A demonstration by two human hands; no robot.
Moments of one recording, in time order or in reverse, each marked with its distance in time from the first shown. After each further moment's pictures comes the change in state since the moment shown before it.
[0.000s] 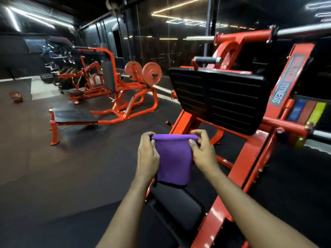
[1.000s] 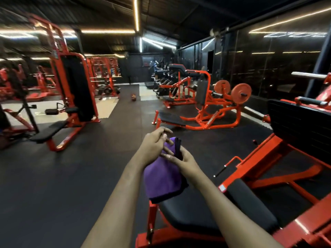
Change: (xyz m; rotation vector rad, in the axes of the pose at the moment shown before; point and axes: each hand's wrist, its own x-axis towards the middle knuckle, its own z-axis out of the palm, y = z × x) left_hand -0.205 0.285 -0.579 0.131 0.012 -0.203; right_hand -0.399 -0.469 0.148 0.594 -0.927 -0.008
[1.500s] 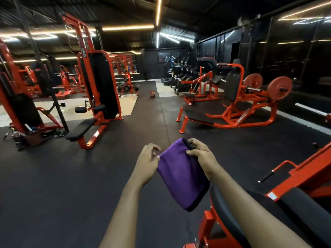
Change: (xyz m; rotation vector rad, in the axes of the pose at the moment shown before) left_hand -0.009 -0.244 -0.307 0.228 0.156 -0.147; right_hand 0.186 0.055 0.267 0.055 -0.013 0.058
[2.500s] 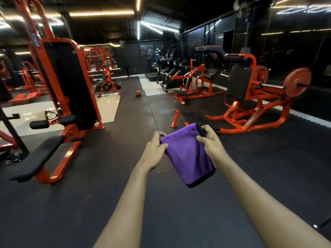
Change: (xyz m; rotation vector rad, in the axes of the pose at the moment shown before) left_hand 0.674 -0.309 0.058 -0.144 -0.191 0.005; right_hand 0.699 0.203 -0.041 -0.150 0.313 -0.058
